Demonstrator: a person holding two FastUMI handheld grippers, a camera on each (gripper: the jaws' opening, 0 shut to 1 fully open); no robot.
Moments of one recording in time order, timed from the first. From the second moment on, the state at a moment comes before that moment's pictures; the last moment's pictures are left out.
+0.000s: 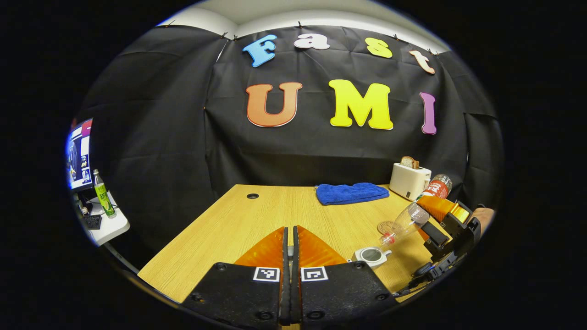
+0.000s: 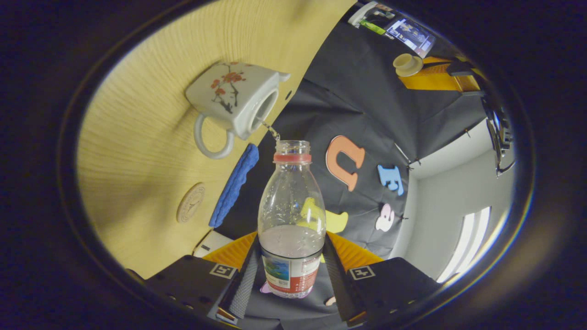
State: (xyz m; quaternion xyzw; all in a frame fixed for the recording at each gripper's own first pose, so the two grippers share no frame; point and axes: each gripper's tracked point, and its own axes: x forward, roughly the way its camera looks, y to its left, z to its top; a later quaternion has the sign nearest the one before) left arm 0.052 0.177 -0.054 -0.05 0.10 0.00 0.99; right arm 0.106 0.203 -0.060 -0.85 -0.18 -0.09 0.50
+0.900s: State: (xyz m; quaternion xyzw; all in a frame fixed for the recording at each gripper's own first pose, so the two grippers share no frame) left arm 0.052 0.178 -0.056 -0.04 0.11 0.01 0.99; right arm 0.105 0.214 -0.043 -0.85 -0.22 -0.10 0.46
